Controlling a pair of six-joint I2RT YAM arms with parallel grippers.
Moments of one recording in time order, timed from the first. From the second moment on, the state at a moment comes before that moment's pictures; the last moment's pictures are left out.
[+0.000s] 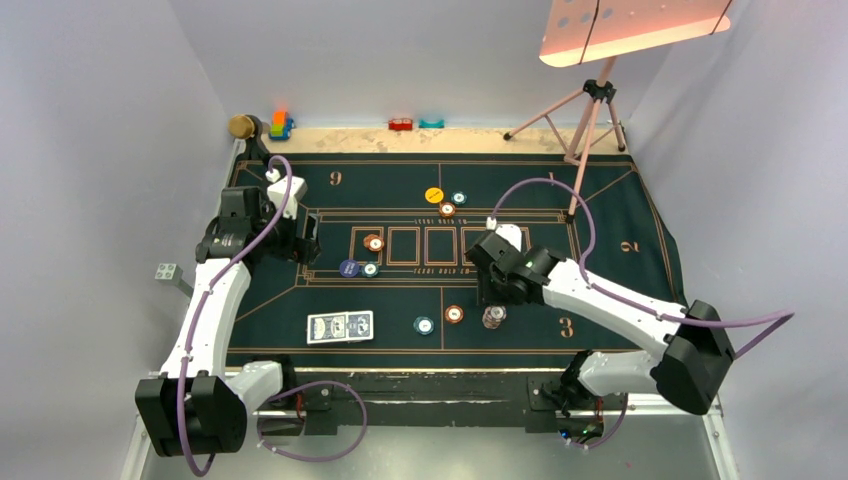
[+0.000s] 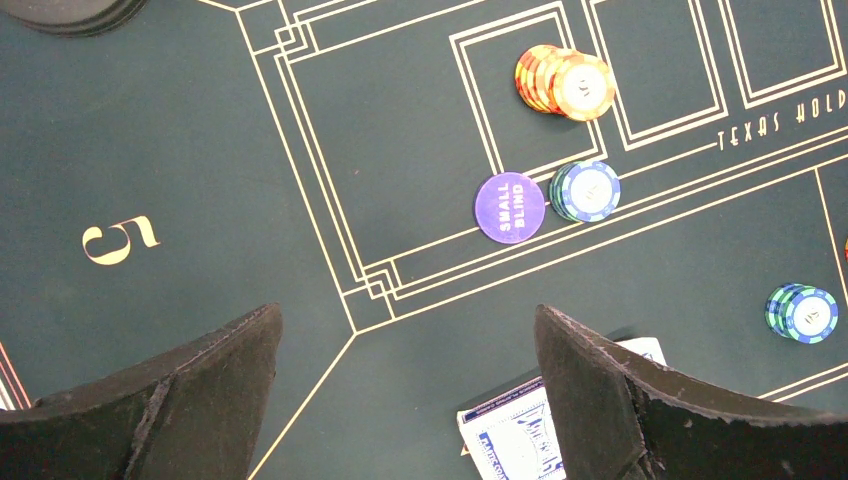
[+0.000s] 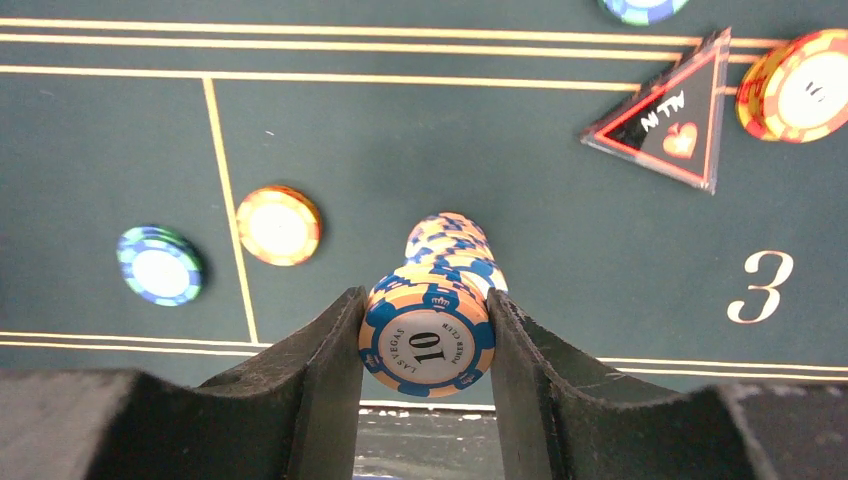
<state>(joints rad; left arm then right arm) 0.07 1.07 0.90 -0.67 0.31 0.22 0.85 1.26 0.89 -0.85 0.32 0.81</state>
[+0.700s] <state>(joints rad) 0.07 1.07 0.90 -0.67 0.30 0.22 0.92 1.84 1.45 -0.73 0.30 0.61</state>
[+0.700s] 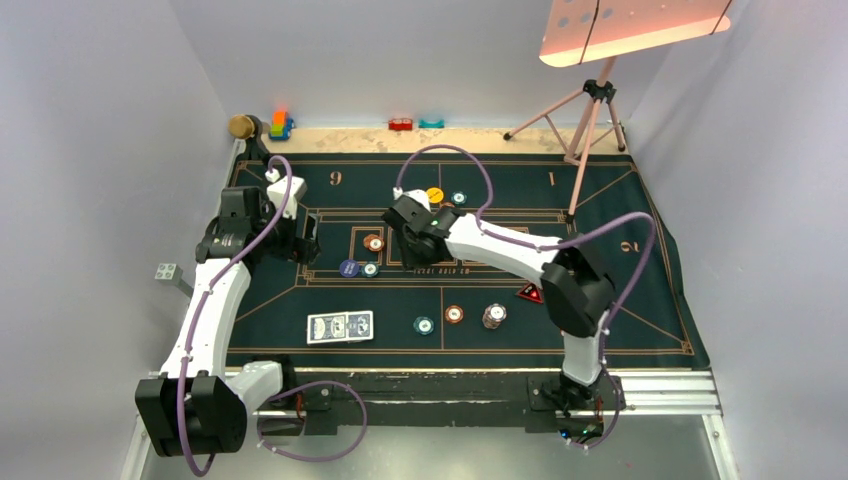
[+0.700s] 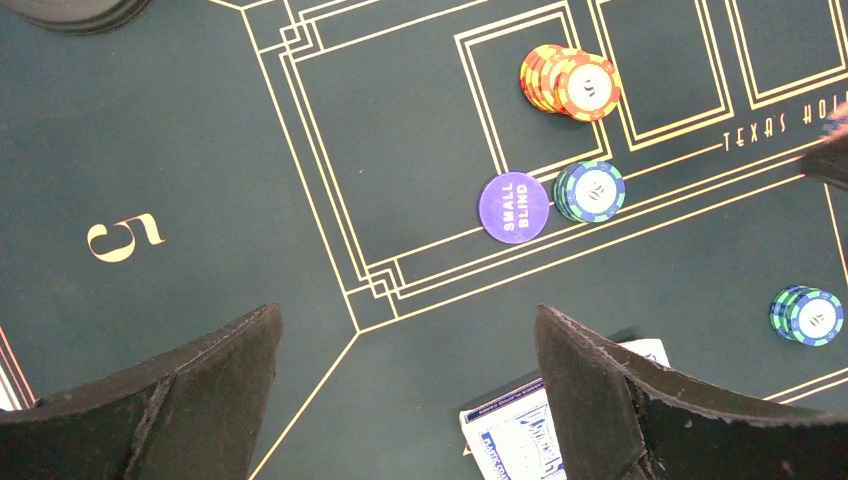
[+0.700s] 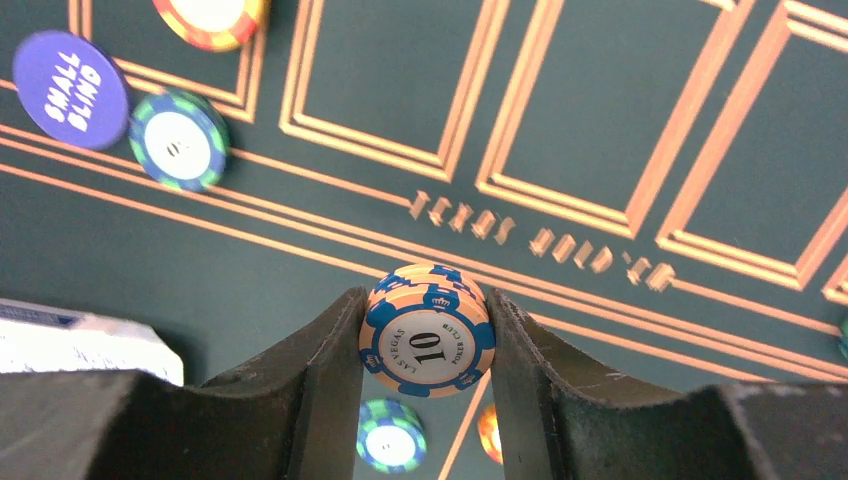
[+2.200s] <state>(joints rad) 0.07 1.06 0.90 -0.67 0.30 0.22 0.95 2.17 1.62 -0.43 0.22 0.43</state>
